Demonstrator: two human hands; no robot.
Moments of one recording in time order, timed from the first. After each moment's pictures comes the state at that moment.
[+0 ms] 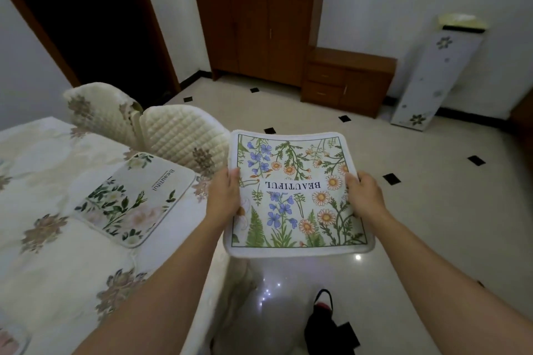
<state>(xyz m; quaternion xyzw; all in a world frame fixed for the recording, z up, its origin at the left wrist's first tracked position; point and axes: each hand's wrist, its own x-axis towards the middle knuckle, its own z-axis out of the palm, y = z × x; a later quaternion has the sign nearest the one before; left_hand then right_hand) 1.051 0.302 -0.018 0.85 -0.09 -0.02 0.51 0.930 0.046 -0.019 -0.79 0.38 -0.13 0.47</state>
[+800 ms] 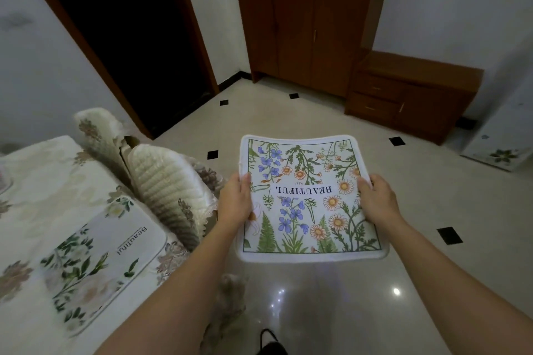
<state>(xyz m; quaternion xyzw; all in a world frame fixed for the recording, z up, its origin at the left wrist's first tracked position) 1.271 0.087 -0.014 0.89 0.03 -0.01 0.46 1.202 -0.183 -0.026 -0.81 0.29 -0.07 0.50</state>
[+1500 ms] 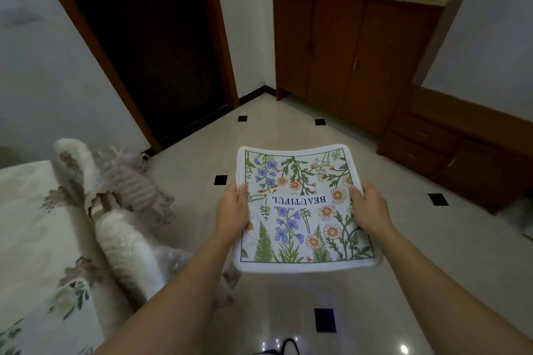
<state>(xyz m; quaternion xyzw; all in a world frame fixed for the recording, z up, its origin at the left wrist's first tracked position) 1.587 0.062 -0.036 0.86 0.11 0.02 0.50 1.562 -0.206 -0.029 -0.86 0.22 -0.03 0.45</state>
